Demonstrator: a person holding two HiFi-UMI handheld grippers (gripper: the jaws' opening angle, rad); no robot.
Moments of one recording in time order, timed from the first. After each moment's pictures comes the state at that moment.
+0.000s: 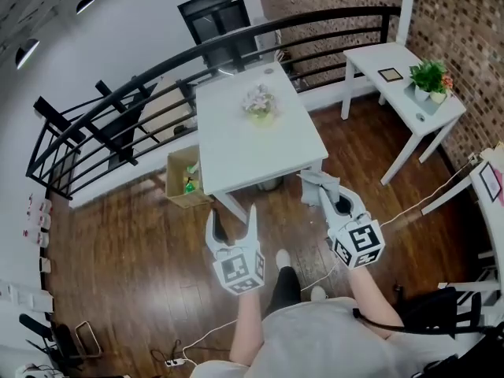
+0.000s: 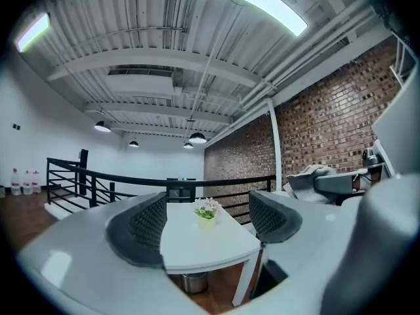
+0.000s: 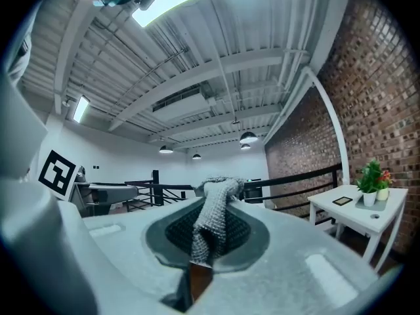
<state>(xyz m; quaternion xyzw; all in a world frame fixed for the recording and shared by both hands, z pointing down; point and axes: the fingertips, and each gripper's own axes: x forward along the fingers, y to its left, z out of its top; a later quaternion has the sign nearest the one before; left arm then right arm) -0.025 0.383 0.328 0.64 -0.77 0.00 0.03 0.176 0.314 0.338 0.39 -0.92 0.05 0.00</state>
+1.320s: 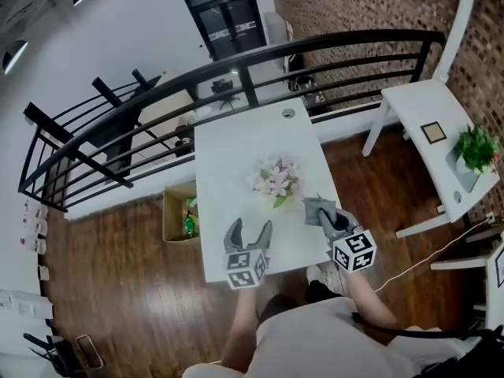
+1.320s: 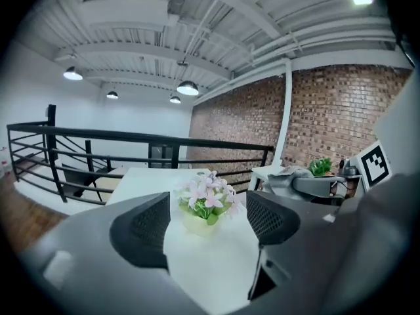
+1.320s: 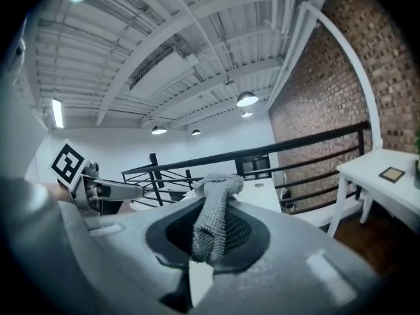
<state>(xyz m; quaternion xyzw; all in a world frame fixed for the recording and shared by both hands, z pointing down) -0.137 -0.018 0.459 0.68 -0.69 0.08 0.21 0.040 -0.082 0.466 0.33 -0.92 0.16 0.10</state>
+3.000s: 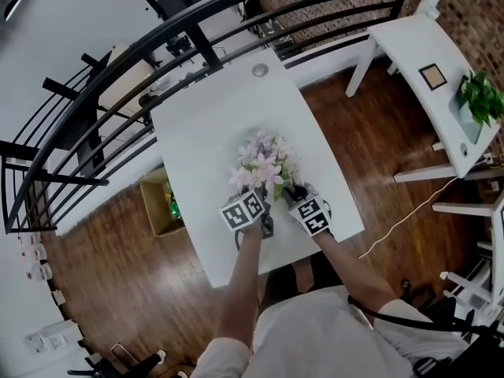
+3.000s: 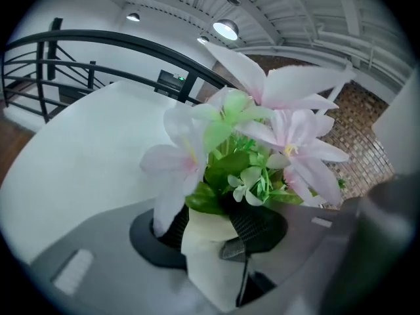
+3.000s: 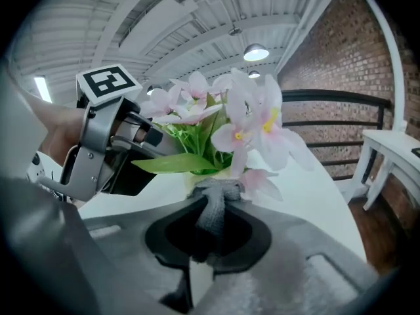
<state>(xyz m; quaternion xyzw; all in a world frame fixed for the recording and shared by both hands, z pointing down) -0.166 -0.161 0.654 0.64 -0.60 0.08 0.48 -0.094 -0.137 0.670 0.30 -0.90 0.20 0.26</state>
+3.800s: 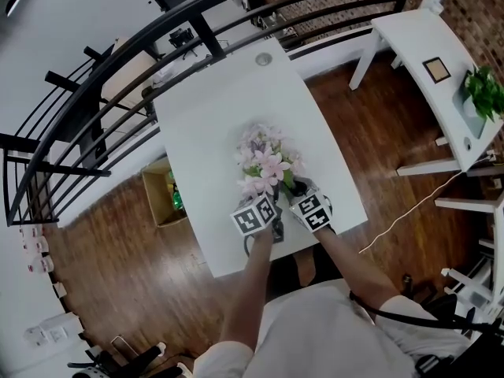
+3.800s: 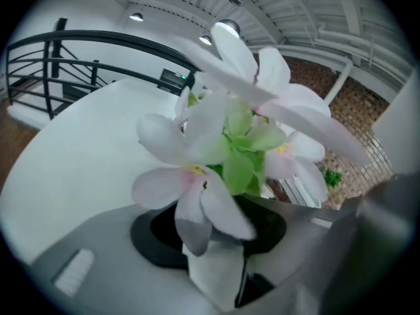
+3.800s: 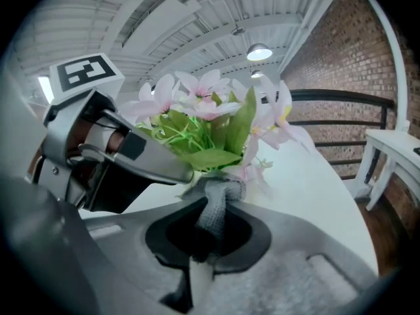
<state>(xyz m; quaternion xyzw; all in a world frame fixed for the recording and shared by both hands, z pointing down) -0.133 -0.115 0.653 0.64 -0.60 0.09 0.48 -0.097 -0.114 0.672 0.29 -0.90 0.19 0.26</state>
